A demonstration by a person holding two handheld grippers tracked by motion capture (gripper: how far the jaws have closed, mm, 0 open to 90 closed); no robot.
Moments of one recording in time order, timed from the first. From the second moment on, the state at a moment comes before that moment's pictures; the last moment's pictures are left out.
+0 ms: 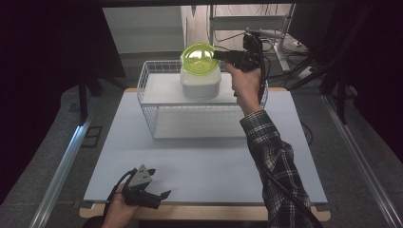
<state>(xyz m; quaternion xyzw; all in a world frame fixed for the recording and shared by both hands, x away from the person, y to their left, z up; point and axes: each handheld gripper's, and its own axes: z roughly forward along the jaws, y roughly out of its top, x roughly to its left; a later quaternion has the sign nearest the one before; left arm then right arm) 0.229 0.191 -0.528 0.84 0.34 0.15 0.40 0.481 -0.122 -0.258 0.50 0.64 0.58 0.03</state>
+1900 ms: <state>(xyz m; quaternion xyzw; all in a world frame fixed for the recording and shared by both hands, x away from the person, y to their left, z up) 0.230 0.188 -0.530 0.84 0.33 0.14 0.40 0.448 -0.134 -0.283 0.41 0.73 0.55 0.09</state>
